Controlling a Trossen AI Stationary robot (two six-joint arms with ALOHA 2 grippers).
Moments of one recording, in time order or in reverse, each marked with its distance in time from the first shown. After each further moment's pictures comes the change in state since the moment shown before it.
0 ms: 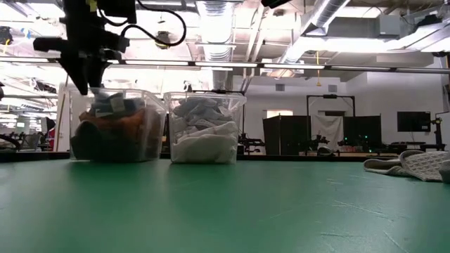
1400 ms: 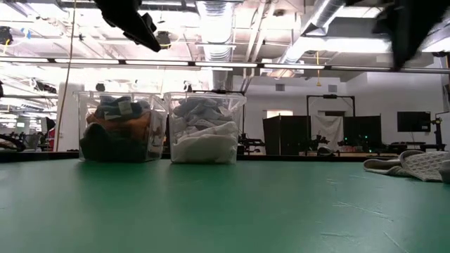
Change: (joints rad) left arm -0.329 0.000 0.001 0.630 0.286 -0.369; right arm 0.100 0.013 -0.065 -0.646 -0.775 0.711
